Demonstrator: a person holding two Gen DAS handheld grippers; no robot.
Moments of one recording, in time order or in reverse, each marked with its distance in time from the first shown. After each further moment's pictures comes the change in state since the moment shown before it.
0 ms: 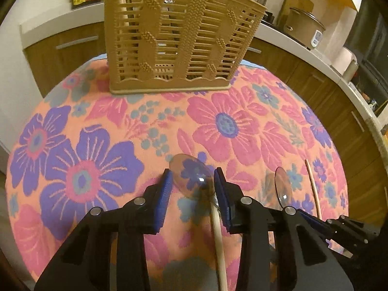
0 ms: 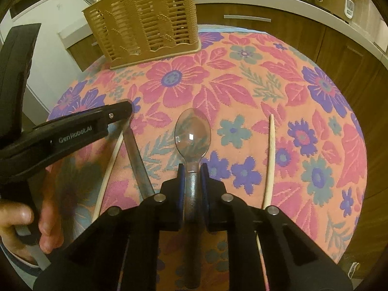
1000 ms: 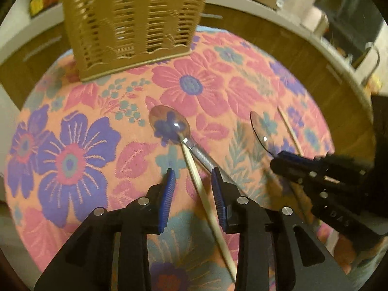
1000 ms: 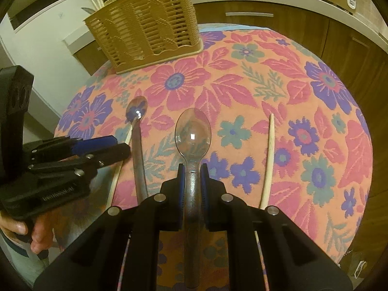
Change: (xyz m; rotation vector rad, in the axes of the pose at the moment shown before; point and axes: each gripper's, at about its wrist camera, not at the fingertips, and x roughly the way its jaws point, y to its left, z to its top) left arm -0.015 -0.015 -0.024 0.232 0.168 -0.085; right arm -0.008 -0.007 0.005 0.031 0.023 0.084
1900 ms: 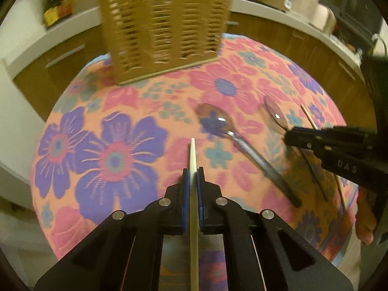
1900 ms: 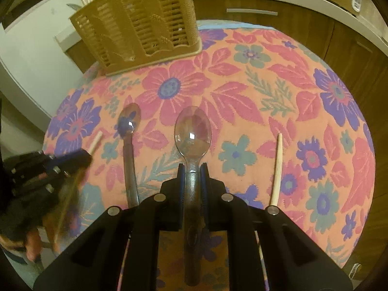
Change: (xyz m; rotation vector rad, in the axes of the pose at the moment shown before) left arm -0.023 0.044 -0.012 -0.019 -0.062 0.083; right arm 0.021 0.004 0.030 -0.016 0.040 -0.042
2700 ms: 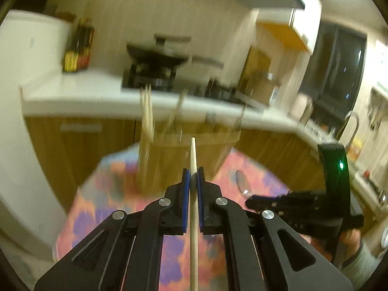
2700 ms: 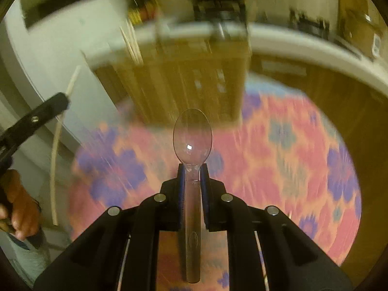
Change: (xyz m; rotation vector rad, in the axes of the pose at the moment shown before) left arm -0.123 0.055 0.072 -0.114 -0.533 -0.178; right arm -0.054 0.052 0.080 -0.123 -0.166 0.075
